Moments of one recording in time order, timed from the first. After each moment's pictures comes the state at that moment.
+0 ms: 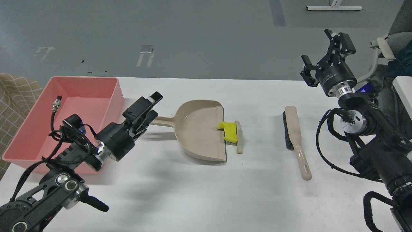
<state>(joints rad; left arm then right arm) -0.02 0.52 -1.05 -1.68 1.26 -0.01 -0.16 0.72 -0.14 1.19 0.65 -0.61 0.28 0.25</state>
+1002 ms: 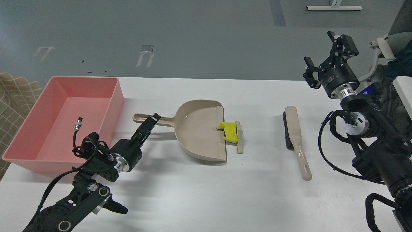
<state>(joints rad) -0.07 0.33 -0.98 -1.40 1.39 0.15 -0.03 0.71 -0.15 1.19 0.65 -0.61 0.28 0.25</state>
